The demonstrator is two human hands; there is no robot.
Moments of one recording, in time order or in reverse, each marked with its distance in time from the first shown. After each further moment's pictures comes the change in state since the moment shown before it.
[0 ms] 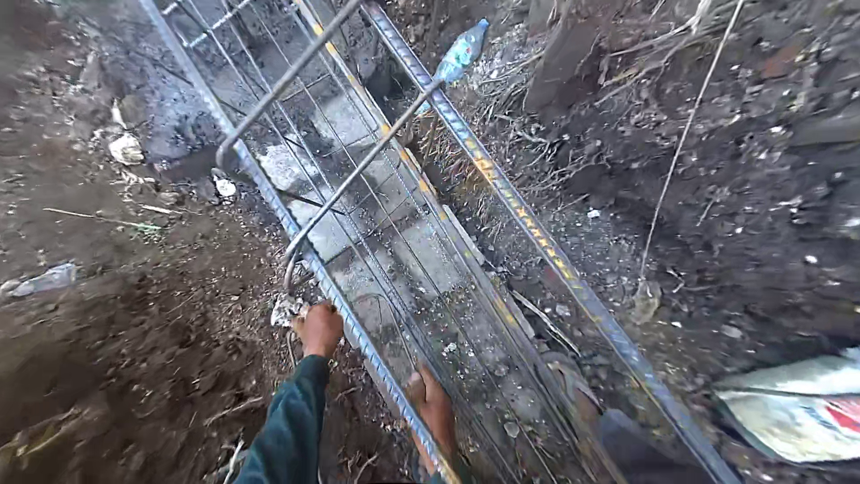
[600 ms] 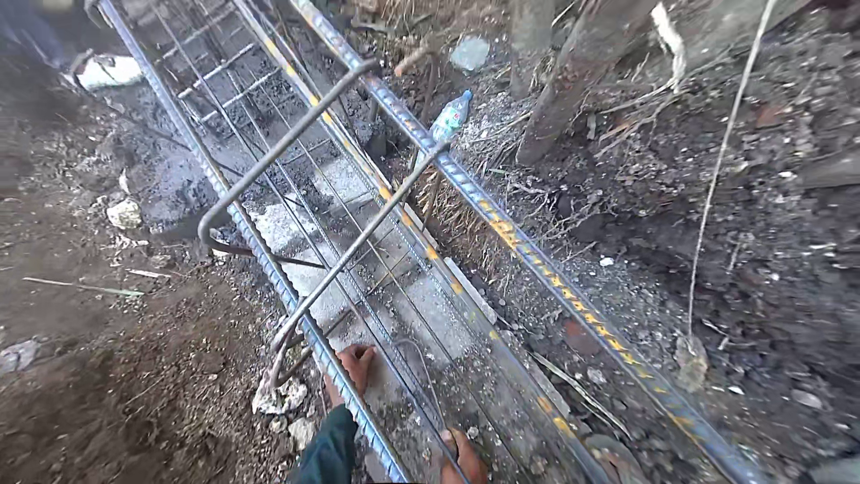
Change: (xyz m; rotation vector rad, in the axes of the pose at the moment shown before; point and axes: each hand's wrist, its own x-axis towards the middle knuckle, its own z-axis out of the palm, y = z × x) left_hand 0.060 0.033 0.058 -0.035 0.074 0.065; right_hand 0.078 0.031 0.006 -0.016 0.169 0.002
